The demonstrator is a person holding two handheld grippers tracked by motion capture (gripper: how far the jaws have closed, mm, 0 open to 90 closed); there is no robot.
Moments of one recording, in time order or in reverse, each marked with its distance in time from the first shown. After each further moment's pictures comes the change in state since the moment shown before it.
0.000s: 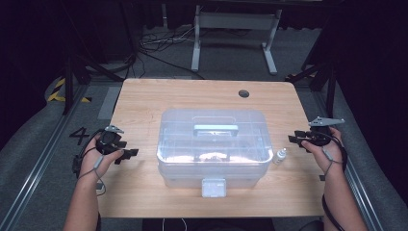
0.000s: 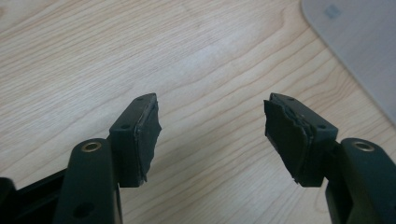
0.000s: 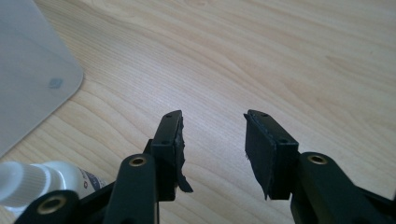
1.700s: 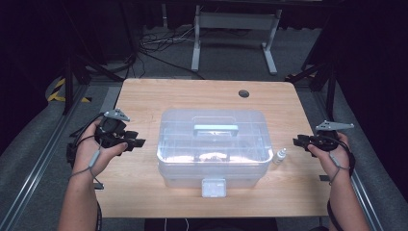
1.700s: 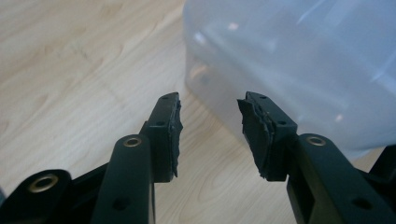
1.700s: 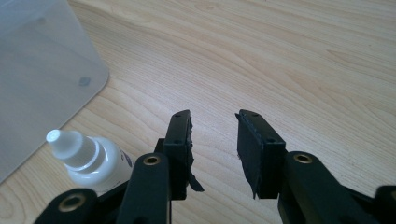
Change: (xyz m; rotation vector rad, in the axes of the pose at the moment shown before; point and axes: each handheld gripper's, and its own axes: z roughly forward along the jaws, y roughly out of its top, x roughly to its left) left arm -0.074 0.064 -0.095 -0.080 -0.119 0.167; right arm 0.006 -0.010 -0.022 -0.021 0.037 0.049
